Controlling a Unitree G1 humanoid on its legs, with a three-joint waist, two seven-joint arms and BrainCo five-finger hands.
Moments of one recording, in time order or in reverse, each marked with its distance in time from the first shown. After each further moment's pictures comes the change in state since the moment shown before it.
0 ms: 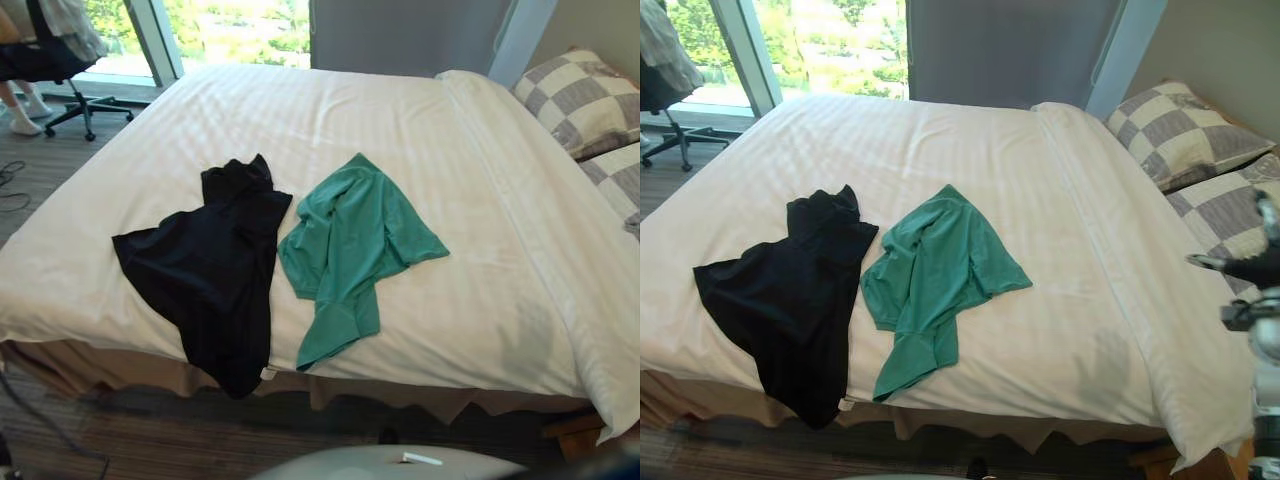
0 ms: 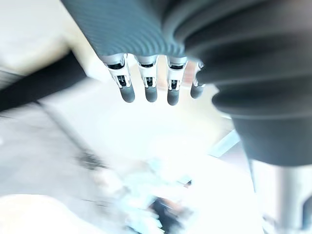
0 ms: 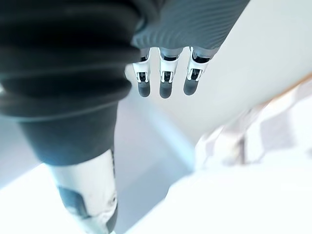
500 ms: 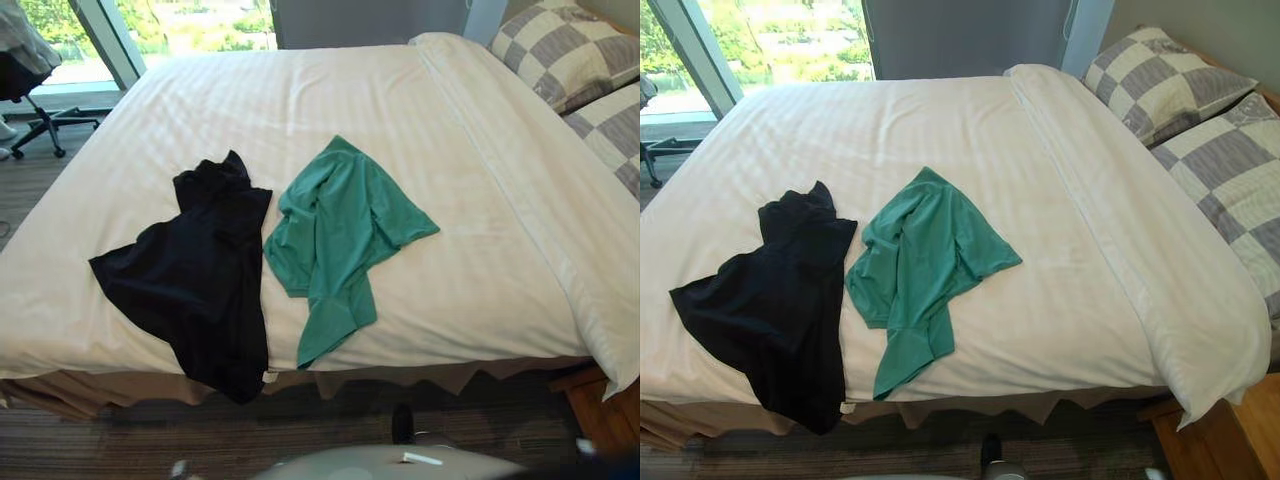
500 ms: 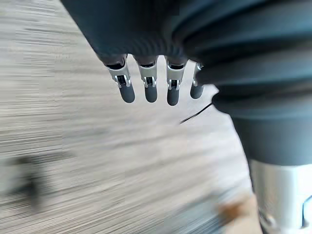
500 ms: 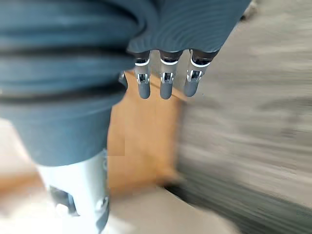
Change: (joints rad) left arm 0.124 -0.513 0.315 0.681 -0.565 0.138 0.102; right arm 0.201 0.454 -0.617 0.732 0.502 0.079 -0.247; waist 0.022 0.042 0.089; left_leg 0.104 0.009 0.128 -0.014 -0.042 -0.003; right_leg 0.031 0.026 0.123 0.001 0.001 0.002
